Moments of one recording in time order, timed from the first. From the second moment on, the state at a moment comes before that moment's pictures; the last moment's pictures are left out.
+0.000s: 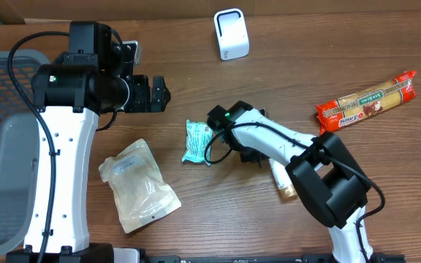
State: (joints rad) left arm -0.04 1.56 1.76 -1.34 0.21 -0.07; right arm 0.75 2.13 1.49 -1.22 0.43 0.71
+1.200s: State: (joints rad) left arm -0.04 1.56 1.76 -1.34 0.21 -0.07; right arm 0.65 2.06 1.70 -1.30 -0.13 0.25
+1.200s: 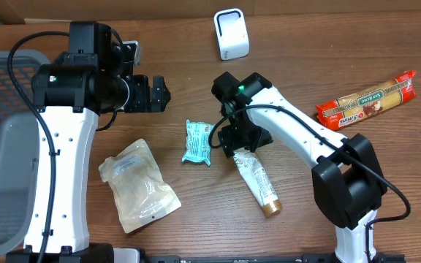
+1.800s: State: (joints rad) left arm -0.04 1.56 1.76 -1.34 0.21 -0.07; right arm 0.46 1.98 1.68 -1.43 -0.24 0.12
